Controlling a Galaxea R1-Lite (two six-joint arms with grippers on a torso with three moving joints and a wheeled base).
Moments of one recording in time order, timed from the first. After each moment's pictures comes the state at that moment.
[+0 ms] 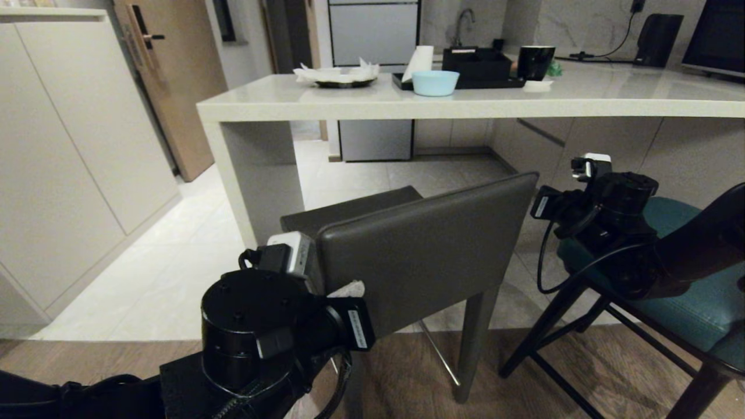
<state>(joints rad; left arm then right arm) -0.93 1.71 -0.59 -0.90 0.45 -0.49 0.07 2.14 -1.06 -1.12 -0.08 0.06</state>
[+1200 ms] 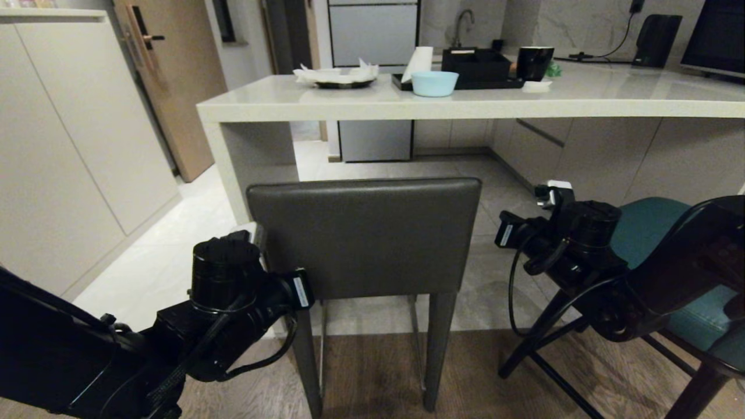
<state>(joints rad) -0.54 1.82 -0.59 -0.91 0.29 -0.45 0.25 2.12 -0.86 -1.25 -0.08 0.12</state>
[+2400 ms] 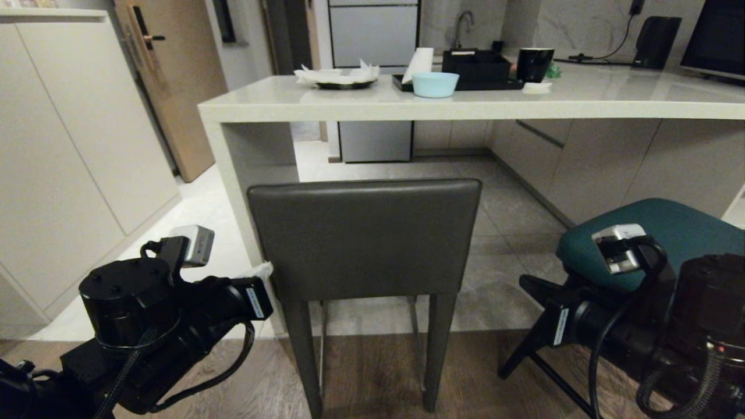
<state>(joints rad) -0.46 1.70 -0.34 -1.23 0.16 -0.30 0.57 1.48 -0.38 -0.89 -0.18 0.17</state>
